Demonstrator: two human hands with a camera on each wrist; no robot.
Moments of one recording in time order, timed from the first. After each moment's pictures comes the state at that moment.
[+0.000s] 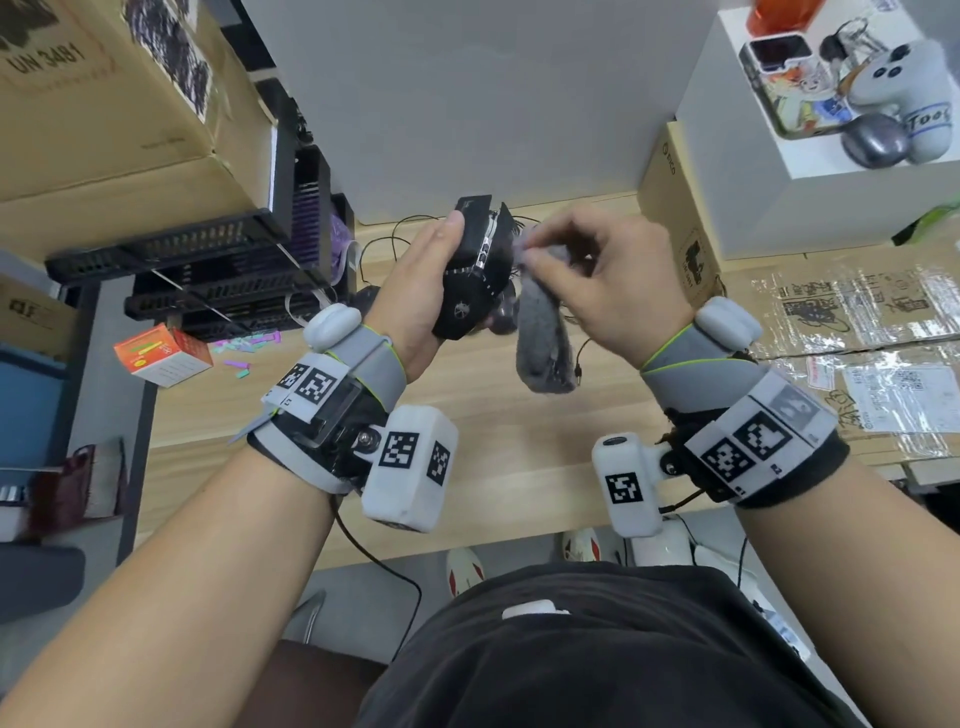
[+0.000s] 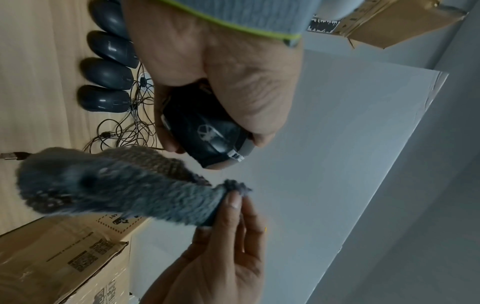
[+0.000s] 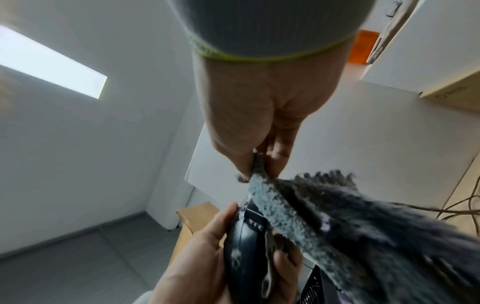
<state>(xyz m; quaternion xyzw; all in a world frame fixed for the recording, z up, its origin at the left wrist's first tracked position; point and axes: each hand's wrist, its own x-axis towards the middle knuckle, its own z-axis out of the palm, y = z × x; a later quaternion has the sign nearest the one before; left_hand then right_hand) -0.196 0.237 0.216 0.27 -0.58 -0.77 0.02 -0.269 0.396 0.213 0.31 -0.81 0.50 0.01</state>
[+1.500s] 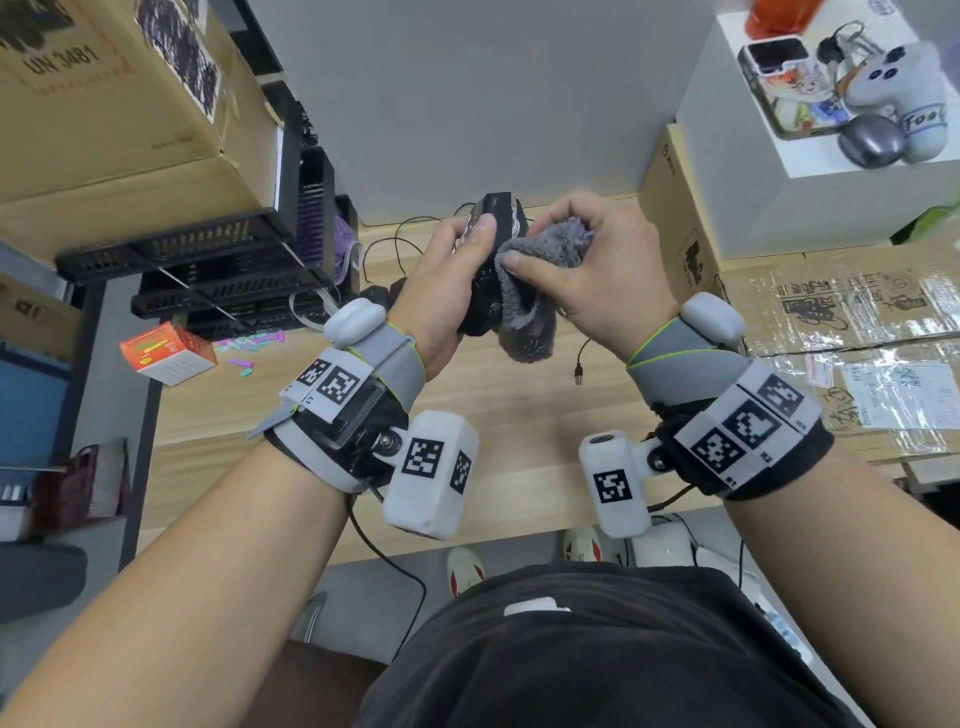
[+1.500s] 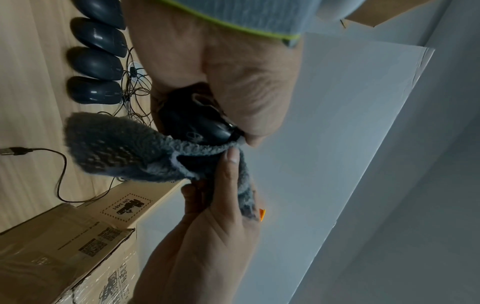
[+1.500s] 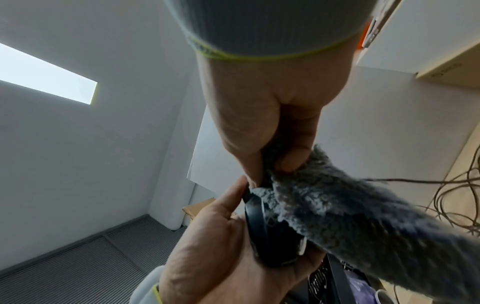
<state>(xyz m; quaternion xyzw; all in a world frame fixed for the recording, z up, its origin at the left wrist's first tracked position) -0.197 0.249 0.215 0.25 -0.60 -0.76 0.01 -0.259 0.387 0.224 0.22 -0.83 0.51 -0.01</state>
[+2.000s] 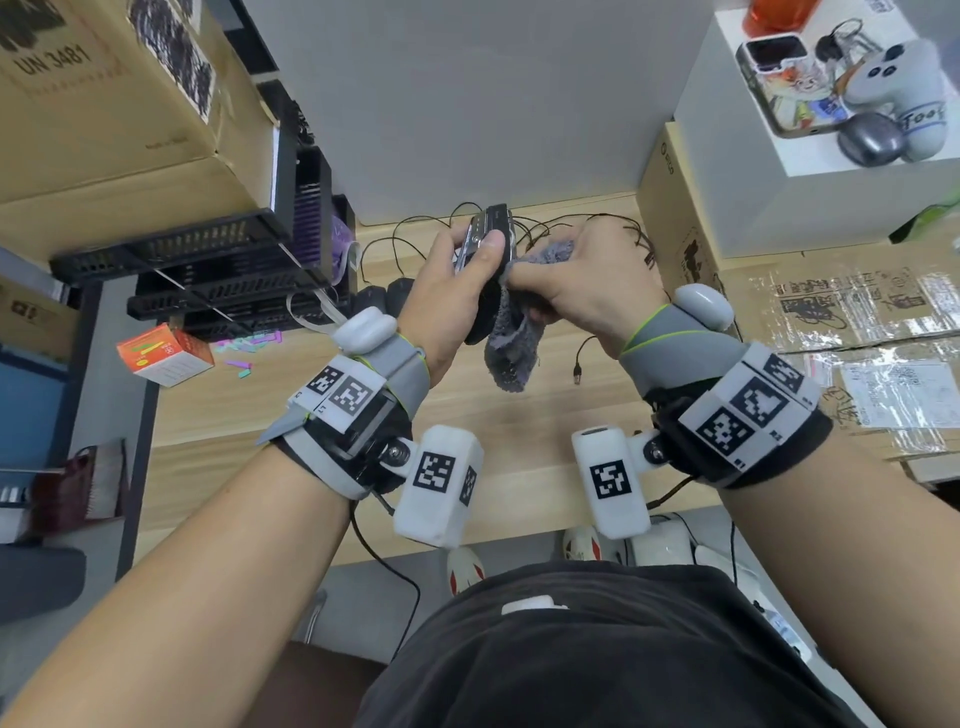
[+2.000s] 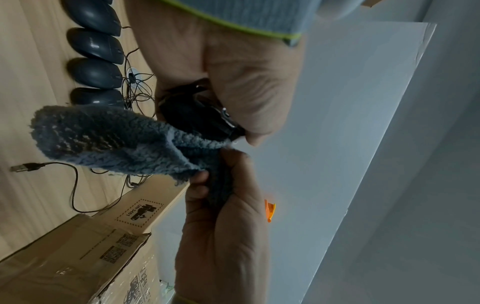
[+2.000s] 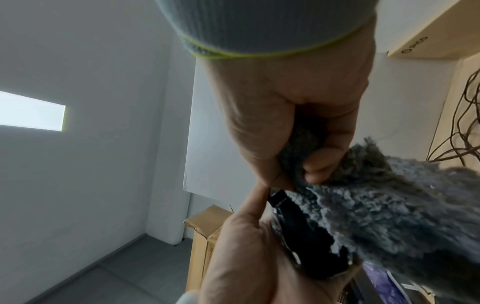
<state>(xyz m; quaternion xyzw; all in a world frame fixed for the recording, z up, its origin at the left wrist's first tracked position) -0.198 0.249 0.200 0.24 -0.65 -0.72 0.04 -0.268 0.374 0.211 0.13 -0.81 0.53 -0.20</state>
